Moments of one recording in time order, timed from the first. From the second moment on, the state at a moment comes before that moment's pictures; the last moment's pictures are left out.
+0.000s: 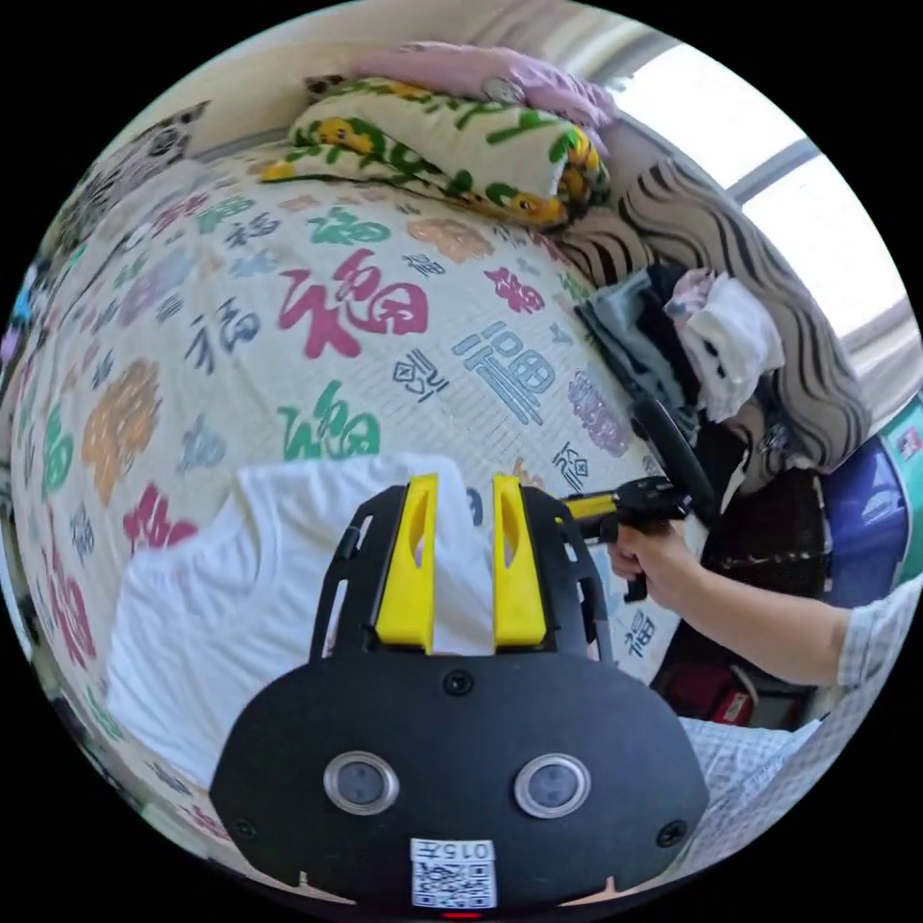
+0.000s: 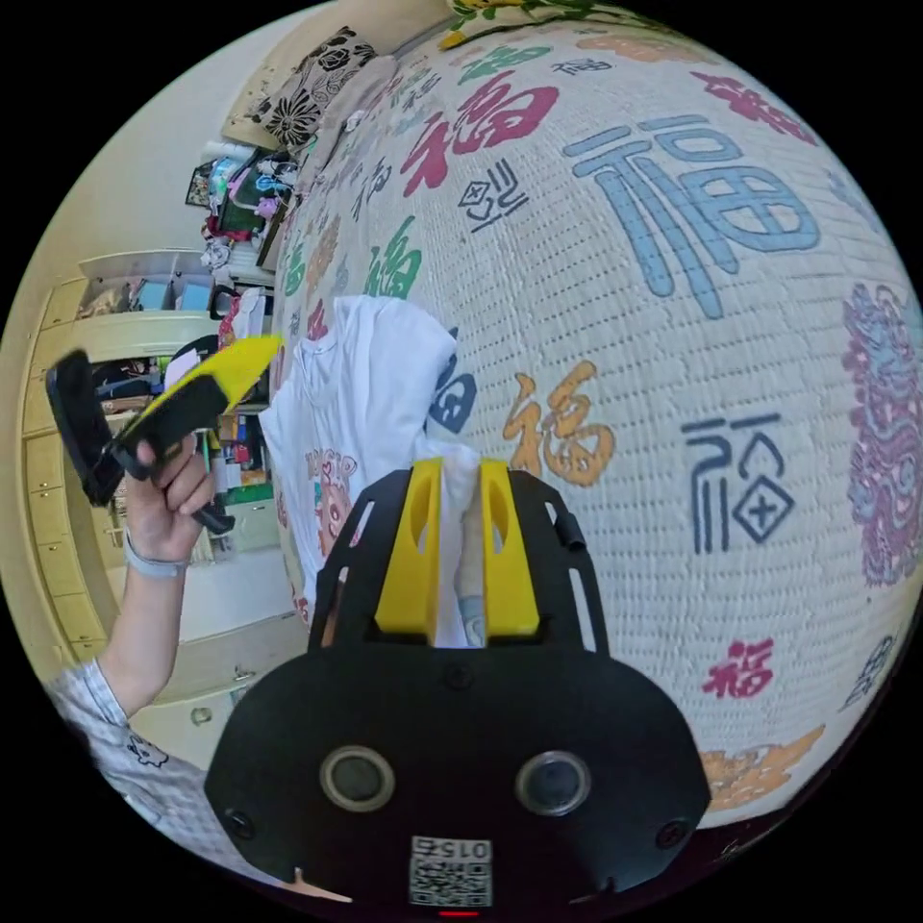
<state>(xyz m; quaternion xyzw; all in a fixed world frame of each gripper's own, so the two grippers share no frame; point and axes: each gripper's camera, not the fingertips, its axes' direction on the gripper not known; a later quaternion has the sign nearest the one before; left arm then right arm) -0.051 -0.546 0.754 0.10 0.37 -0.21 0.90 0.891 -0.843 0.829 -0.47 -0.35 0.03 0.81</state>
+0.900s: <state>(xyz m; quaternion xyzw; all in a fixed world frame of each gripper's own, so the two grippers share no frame) 0.057 -0.768 0.867 -0.03 0.35 -0.04 0.94 0.967 -0.937 0.810 -0.47 -0.42 0.18 0.76</state>
